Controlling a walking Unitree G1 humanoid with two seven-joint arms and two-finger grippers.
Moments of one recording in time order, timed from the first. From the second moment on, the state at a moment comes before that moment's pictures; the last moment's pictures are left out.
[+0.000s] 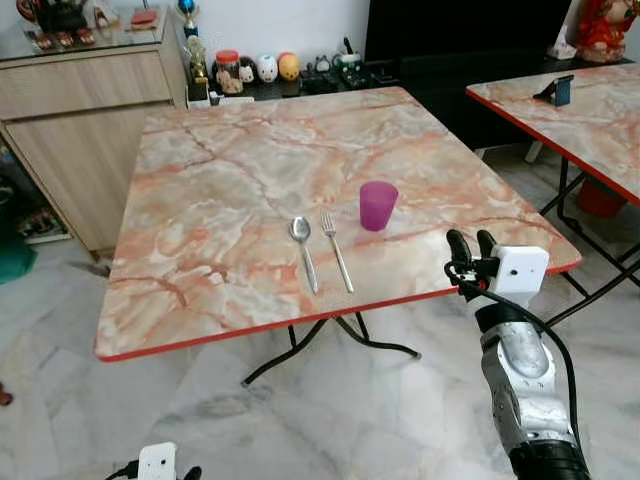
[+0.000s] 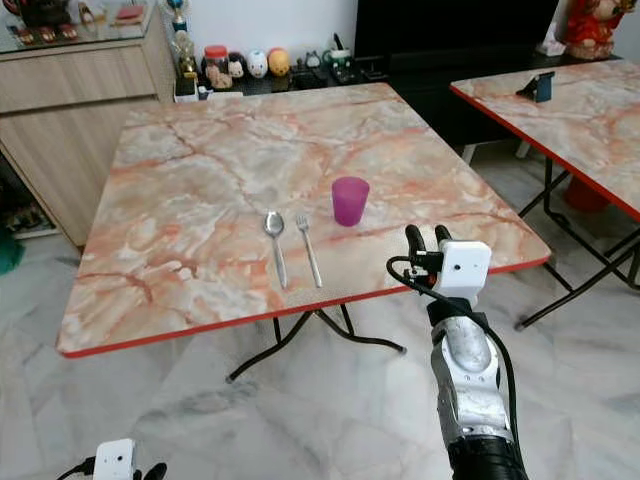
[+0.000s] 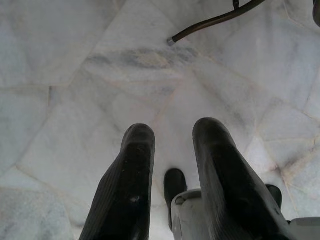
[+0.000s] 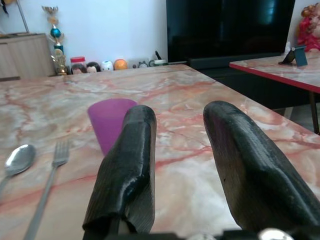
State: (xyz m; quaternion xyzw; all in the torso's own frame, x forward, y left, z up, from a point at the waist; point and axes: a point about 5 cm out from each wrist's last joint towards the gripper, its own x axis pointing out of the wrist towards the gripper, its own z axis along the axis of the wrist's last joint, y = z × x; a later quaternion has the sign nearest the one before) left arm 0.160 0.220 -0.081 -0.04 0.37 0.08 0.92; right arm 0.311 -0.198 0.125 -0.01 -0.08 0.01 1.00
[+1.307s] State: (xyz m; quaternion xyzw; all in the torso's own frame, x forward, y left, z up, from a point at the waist) left arm 0.163 0.218 -0.079 -0.03 0.37 0.08 0.93; right arm 0.319 -0.201 0.133 0.00 -0.07 0.00 1.00
